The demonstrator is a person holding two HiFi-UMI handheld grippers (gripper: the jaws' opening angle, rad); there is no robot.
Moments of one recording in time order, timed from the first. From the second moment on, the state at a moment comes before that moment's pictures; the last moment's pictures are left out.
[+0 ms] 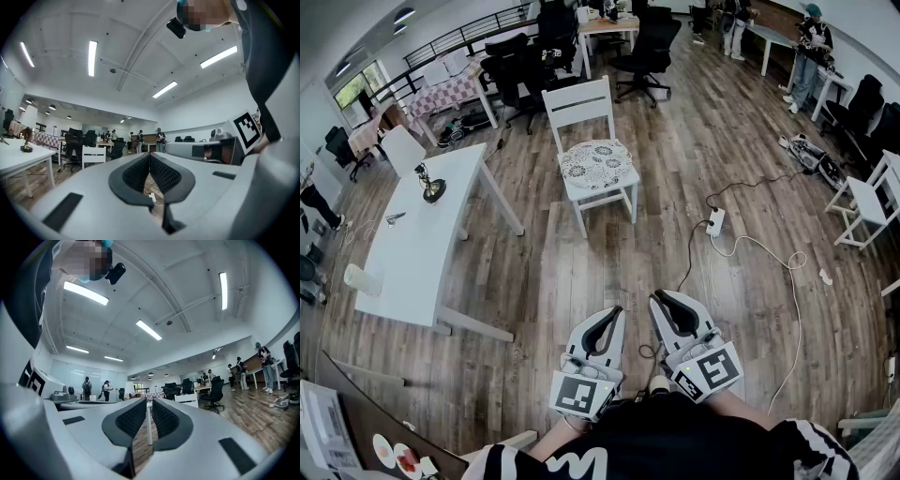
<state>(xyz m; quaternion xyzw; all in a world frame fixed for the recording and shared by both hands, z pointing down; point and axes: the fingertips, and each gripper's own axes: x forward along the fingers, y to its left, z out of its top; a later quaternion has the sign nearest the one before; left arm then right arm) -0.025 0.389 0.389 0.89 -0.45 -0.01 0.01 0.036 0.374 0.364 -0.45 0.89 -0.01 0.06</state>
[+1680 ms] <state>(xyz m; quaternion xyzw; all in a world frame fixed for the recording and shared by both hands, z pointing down) 0.048 0.374 0.391 0.88 -0.48 -0.02 0.00 0.106 0.355 0.369 -0.42 0.90 -0.01 0.07</state>
